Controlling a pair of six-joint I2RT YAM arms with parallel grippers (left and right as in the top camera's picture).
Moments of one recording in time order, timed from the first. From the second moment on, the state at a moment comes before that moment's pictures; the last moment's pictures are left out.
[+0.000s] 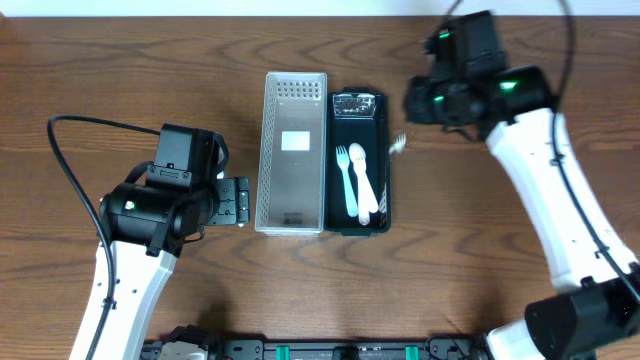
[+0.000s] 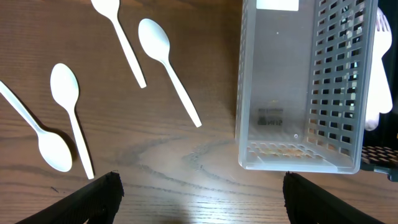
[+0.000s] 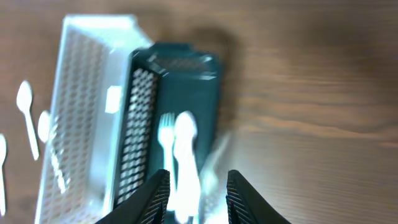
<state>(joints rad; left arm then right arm) -0.21 1.15 1.16 -1.18 -0.04 -0.22 0.33 1.70 1.67 -1.01 -0.12 0.34</state>
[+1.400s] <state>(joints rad) -0.21 1.15 1.16 -1.18 -0.04 -0.22 0.28 1.96 1.67 -1.15 0.06 0.56</state>
